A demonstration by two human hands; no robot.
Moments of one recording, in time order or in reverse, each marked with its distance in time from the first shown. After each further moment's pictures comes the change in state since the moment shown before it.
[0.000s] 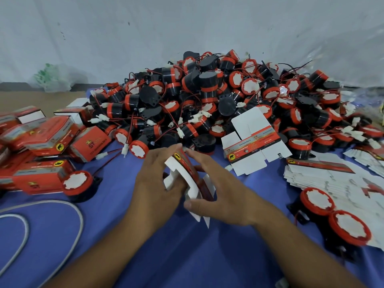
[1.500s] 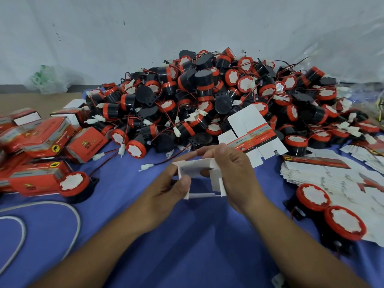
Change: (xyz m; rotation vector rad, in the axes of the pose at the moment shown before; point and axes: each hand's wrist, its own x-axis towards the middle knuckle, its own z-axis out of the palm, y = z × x) left_hand 0.000 -0.009 0.001 -0.346 -0.520 -0.043; right_hand 0.011 -0.008 -0.002 0.547 0.470 0.088
